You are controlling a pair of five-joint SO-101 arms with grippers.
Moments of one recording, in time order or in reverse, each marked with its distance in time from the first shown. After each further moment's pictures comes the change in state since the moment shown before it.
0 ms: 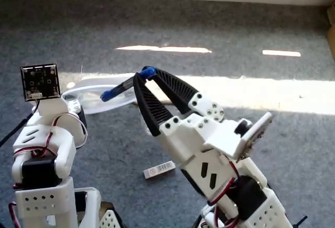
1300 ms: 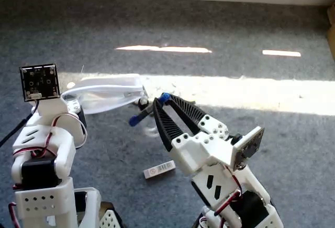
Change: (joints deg) left arm -0.1 0.0 0.0 0.0 0.1; right arm 4.9 -23.2 18.3 14.5 -0.4
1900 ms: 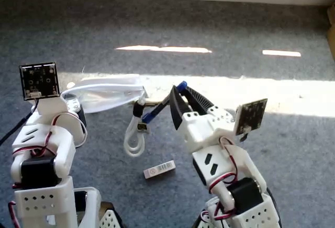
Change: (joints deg) left arm 0.1 0.1 -1.1 0.4 0.0; right arm 9.8 8.4 0.4 2.5 -12.7
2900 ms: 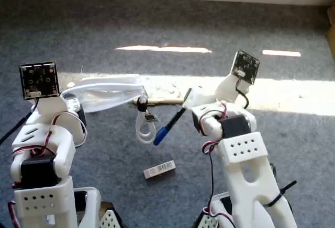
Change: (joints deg) left arm 0.1 0.0 -0.4 0.0 0.0; right arm 11.7 46.3 -22.9 18.8 -15.3
